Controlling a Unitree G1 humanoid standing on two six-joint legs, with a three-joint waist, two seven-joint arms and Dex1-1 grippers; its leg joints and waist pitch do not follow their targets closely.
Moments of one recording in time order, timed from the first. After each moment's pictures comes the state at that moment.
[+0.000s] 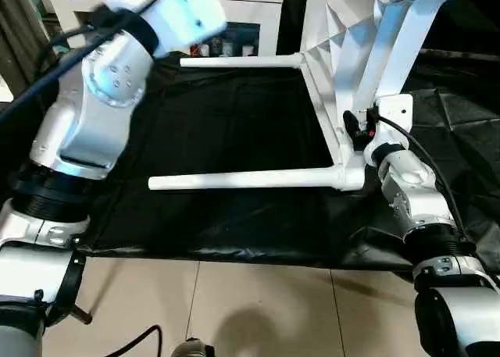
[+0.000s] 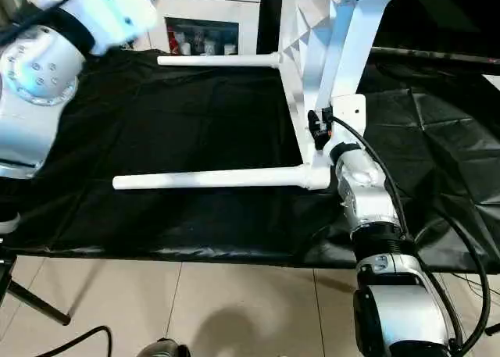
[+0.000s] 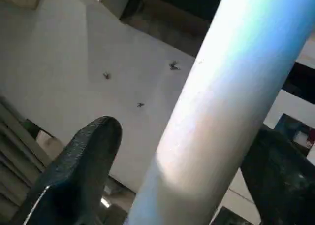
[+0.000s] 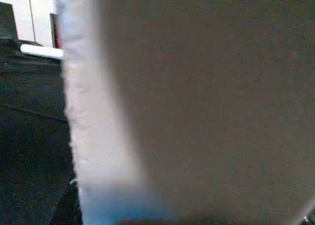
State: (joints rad) left arm -0.93 0.55 -0.21 0.08 0.50 0.18 -0.25; right arm -0.72 -0.28 -0.09 0.77 0.08 -0.06 0.18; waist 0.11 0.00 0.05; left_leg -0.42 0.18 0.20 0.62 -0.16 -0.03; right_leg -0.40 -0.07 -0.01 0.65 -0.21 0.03
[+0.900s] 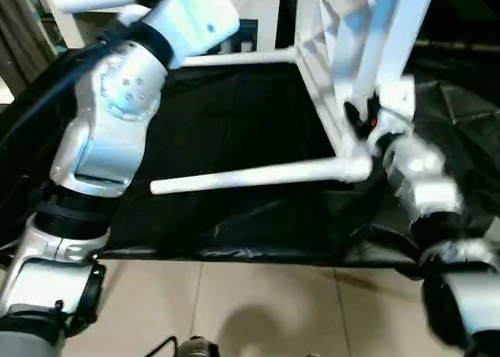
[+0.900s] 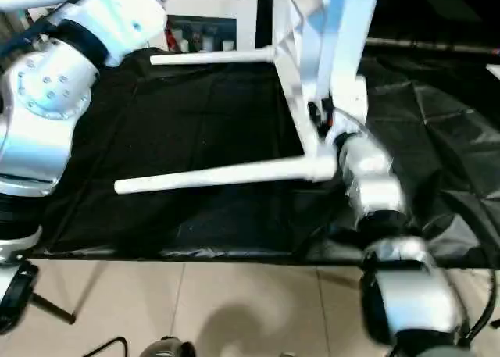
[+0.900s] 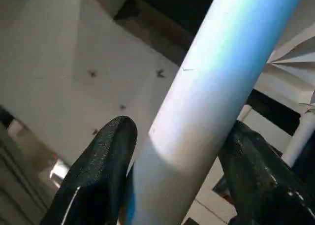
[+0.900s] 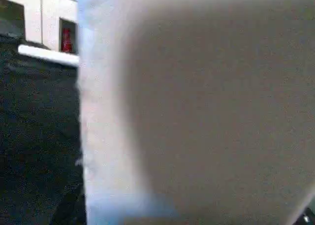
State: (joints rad) left arm -0.88 0.45 -0.13 -0.06 0.45 0.30 -0.27; right arm -0.85 -0.37 -0.05 0.81 0.03 -0.07 0.26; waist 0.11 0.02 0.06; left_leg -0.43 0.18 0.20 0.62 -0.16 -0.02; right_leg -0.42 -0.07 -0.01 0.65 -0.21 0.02
